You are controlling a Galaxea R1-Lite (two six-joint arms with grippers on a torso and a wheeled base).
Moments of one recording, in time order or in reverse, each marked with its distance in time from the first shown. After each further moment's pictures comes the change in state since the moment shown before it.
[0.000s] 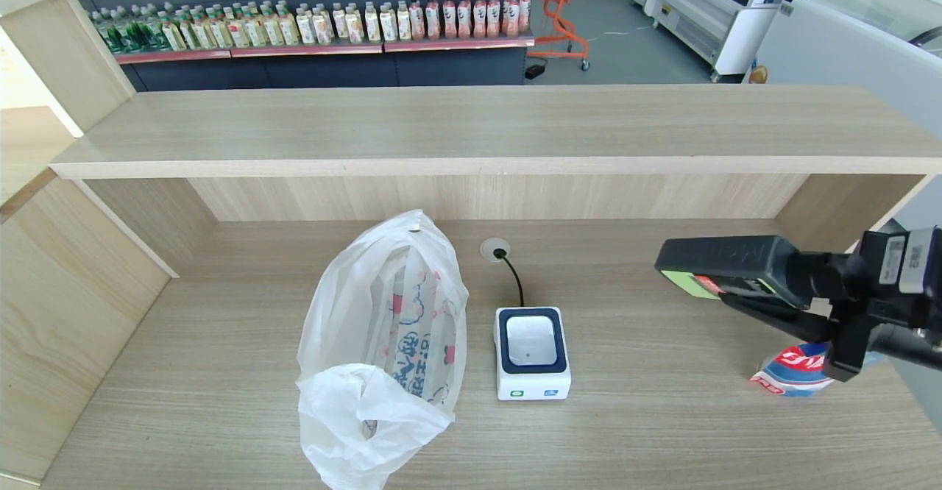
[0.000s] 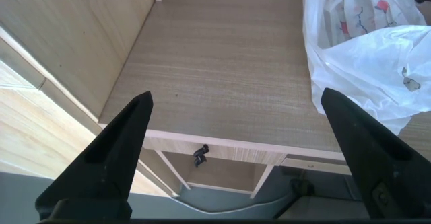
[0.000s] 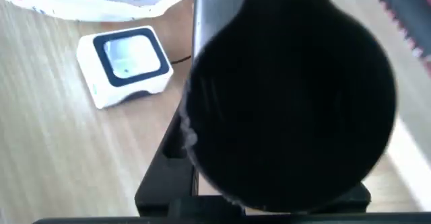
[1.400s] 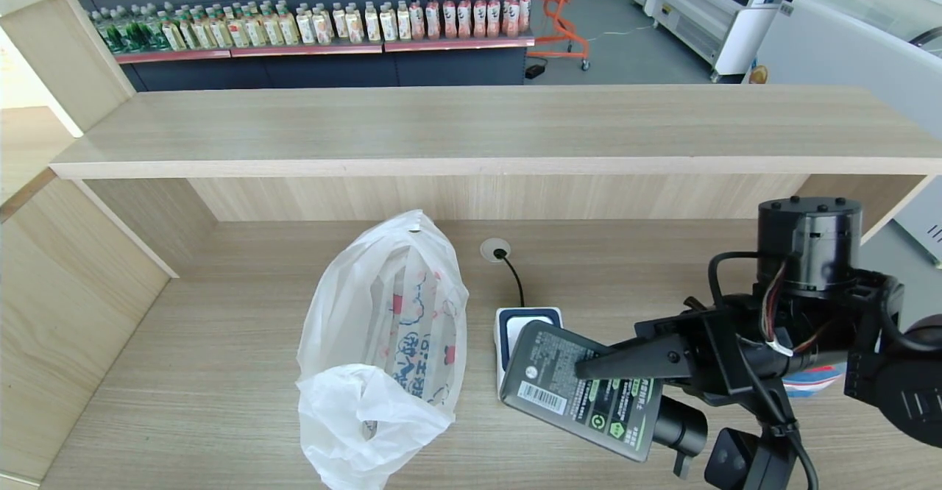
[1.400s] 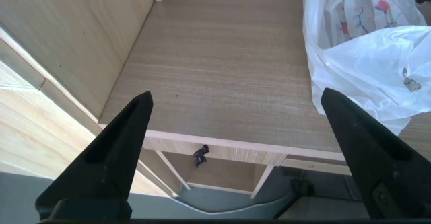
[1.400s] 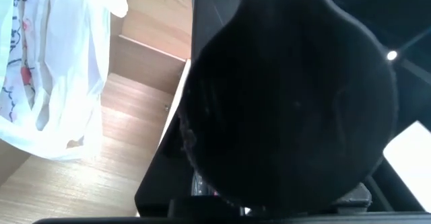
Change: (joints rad) left arm 0.000 0.000 0.000 0.000 0.000 0.000; right arm 0.378 0.363 -0.179 -0.049 0.491 -1.790
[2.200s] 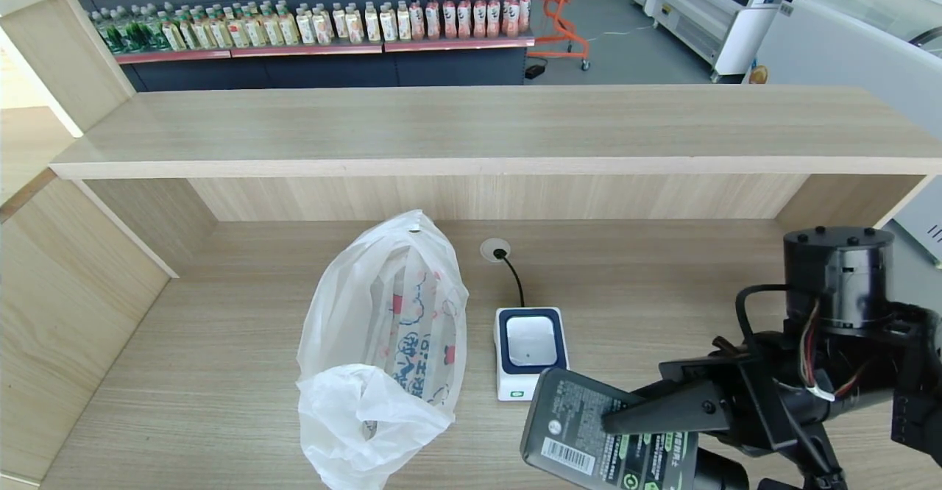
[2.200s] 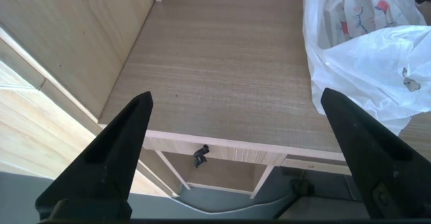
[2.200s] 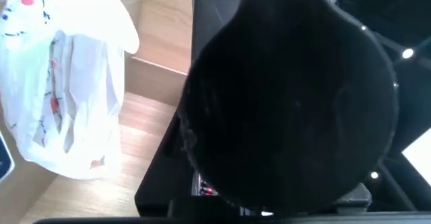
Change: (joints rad) left arm 0.000 0.000 0.000 0.000 0.000 0.000; right arm 0.006 -0.071 0.109 0.026 0.000 -0.001
